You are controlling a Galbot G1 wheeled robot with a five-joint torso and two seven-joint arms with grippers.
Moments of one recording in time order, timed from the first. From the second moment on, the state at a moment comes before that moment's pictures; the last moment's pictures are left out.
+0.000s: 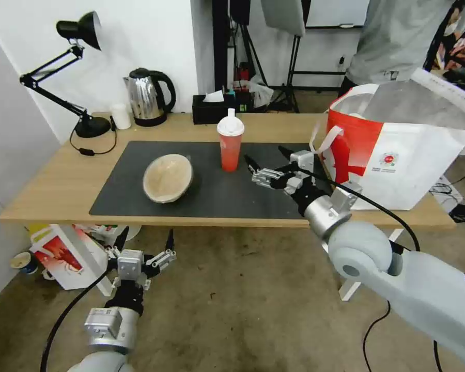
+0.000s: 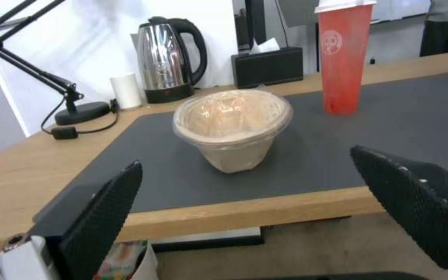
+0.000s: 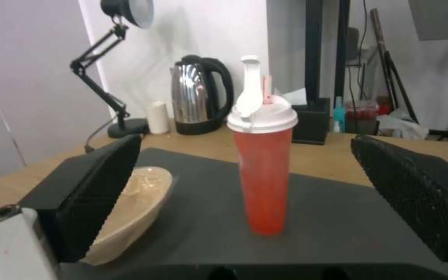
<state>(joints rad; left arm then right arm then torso) 1.80 -1.50 -0.55 -2.30 0.00 0.00 0.00 -0.62 0.68 -0.29 2.12 0.99 0.00 0.41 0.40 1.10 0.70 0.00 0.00</state>
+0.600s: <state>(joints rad) 1.80 -1.50 -0.55 -2.30 0.00 0.00 0.00 -0.47 0.70 -0.40 2.03 1.05 -0.05 0.42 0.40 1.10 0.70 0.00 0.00</state>
